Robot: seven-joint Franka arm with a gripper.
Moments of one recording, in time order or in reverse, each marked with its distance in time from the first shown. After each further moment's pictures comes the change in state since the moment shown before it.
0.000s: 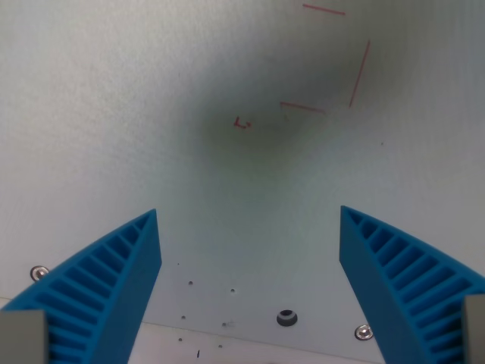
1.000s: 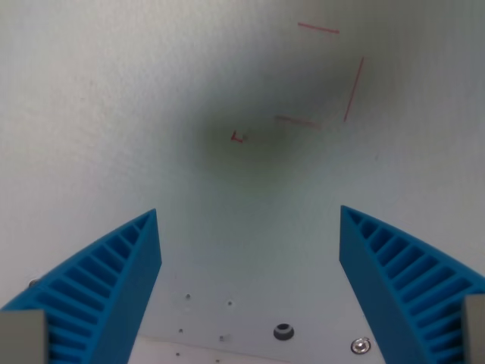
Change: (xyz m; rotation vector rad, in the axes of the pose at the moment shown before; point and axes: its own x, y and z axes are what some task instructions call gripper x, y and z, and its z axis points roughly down) arm 0.006 0.002 -0.003 -0.008 0.030 0.000
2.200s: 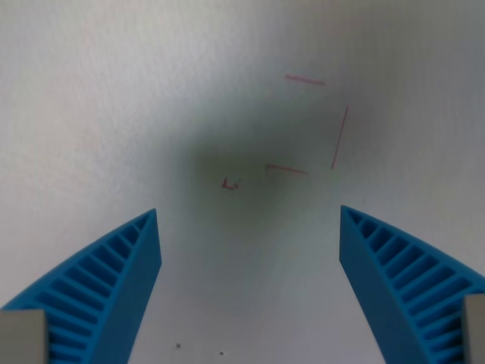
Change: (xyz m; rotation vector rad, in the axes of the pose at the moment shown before) arm 0.010 0.002 0.003 -0.025 0.095 0.000
